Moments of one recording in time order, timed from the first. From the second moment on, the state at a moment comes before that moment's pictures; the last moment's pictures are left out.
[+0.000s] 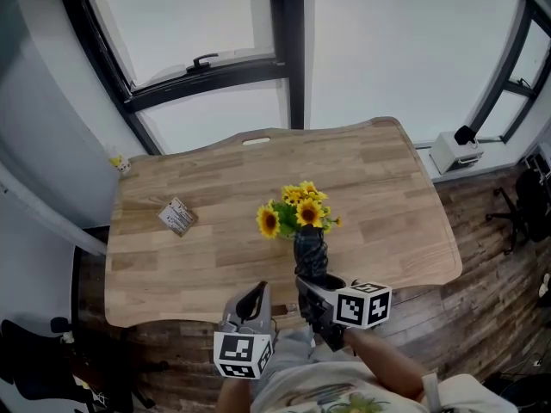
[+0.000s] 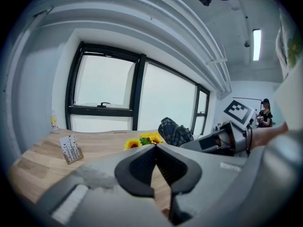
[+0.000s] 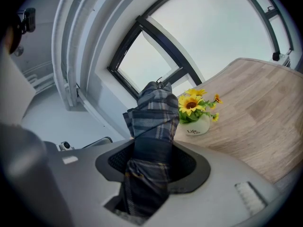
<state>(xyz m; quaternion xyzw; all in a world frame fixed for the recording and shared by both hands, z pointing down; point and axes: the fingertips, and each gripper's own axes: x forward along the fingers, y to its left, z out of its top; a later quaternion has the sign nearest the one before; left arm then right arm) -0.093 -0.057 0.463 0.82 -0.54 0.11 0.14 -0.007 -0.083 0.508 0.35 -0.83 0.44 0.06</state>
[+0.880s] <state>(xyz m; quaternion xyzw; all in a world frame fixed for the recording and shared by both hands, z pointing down) -0.098 -0.075 0.473 0.81 -0.55 0.12 0.15 -0.011 -0.100 0.542 0.34 -0.81 0.46 0.09</state>
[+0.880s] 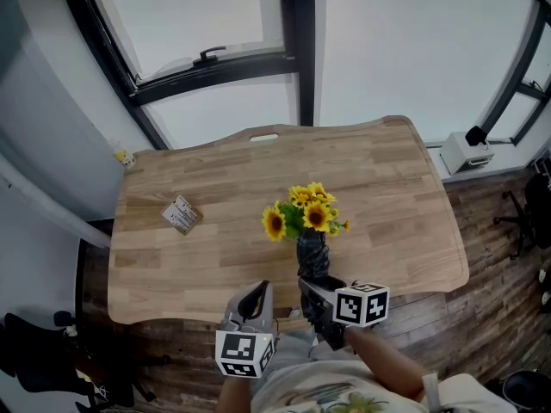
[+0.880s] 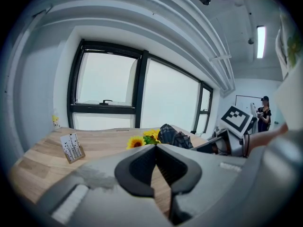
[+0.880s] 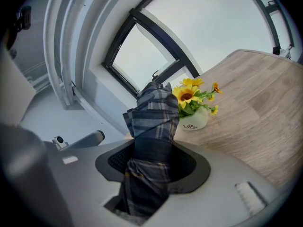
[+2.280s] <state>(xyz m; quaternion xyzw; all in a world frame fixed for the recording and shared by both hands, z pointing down) -0.095 -0.090 0.488 0.81 -0.55 0.14 0.17 -0.016 -0.106 0.573 0.33 -0.80 0.49 0.12</state>
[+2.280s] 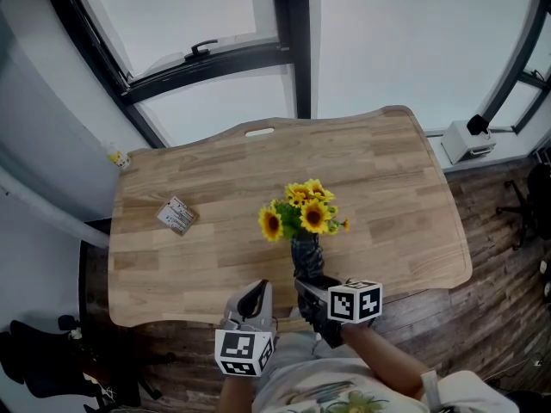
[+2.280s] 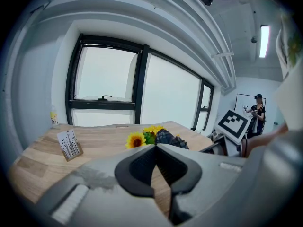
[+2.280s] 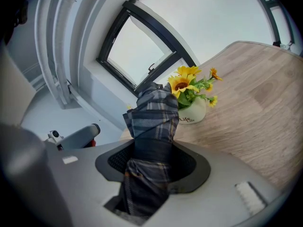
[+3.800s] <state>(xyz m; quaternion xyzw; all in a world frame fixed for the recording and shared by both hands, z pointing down) -0.100 -0.094 0.493 0.81 -0.54 0.15 0.17 -0.015 -0.103 0.609 0.34 -0.78 0.51 0.14</state>
